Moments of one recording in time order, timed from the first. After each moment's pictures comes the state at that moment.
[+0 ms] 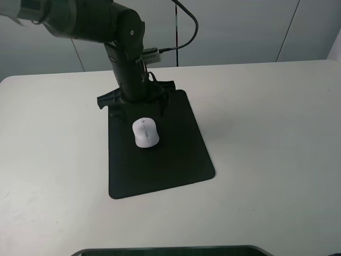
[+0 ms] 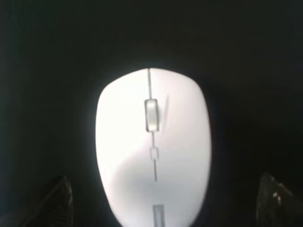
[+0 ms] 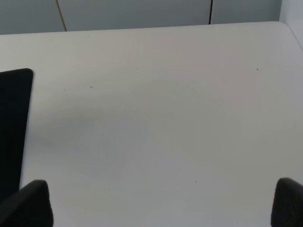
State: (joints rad) left arm -0.65 2.08 -1.49 0.09 0.91 -0.93; right arm 0.01 0.00 -0.50 0.02 1.10 0.03
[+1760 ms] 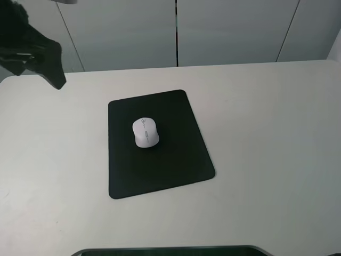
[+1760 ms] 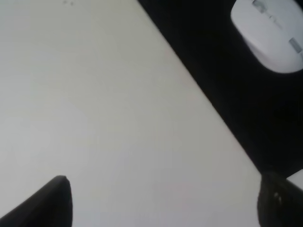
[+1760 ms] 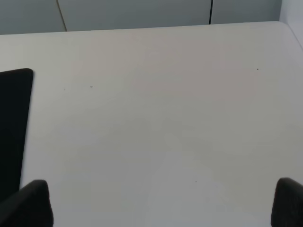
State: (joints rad) left arm -0.40 1.43 -1.24 0.12 1.22 -0.08; right arm 0.01 0.00 -0.50 0.02 1.10 0.03
